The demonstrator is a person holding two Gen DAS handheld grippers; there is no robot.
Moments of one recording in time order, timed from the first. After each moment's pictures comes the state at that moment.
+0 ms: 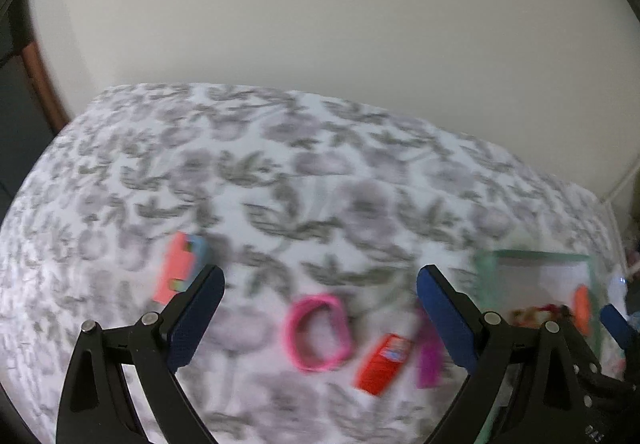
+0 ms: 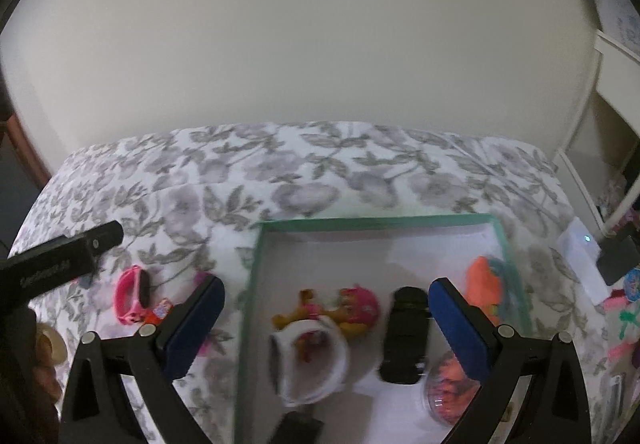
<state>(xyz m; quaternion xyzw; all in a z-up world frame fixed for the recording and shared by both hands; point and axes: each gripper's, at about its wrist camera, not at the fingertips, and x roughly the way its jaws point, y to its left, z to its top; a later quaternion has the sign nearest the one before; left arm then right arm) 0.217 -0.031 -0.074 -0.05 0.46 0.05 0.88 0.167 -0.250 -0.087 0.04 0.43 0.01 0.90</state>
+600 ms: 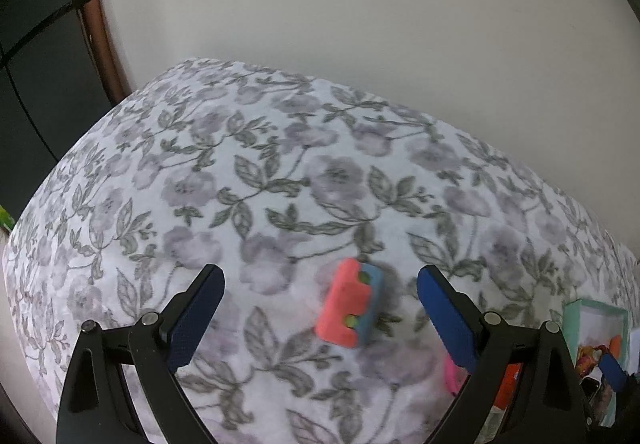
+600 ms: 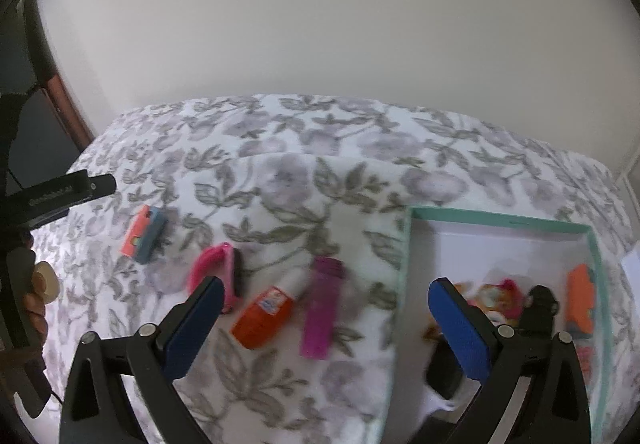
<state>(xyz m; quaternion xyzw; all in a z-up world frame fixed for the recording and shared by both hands) 0.214 0.102 -0.077 -0.10 0.46 0.14 0.87 0.174 -0.156 -0.098 0.02 0.45 0.11 0.89</state>
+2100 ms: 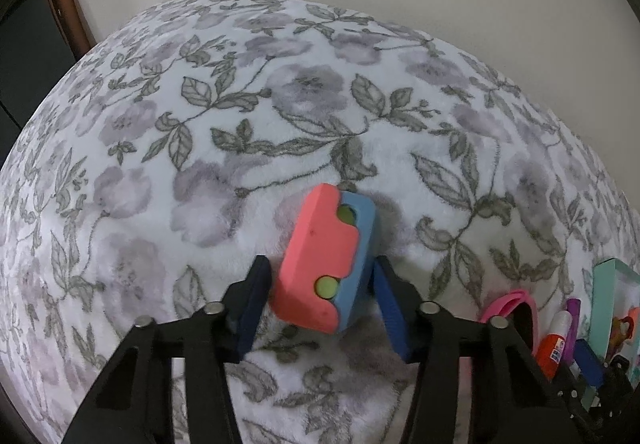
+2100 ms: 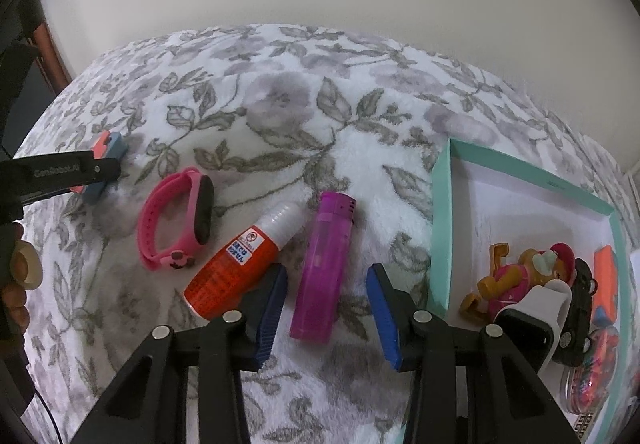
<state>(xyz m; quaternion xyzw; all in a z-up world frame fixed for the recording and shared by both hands) 0.235 0.080 -0.153 -0.10 0.54 0.10 0.83 0.183 -0.138 -0.159 -0.05 0.50 0.09 0.86</state>
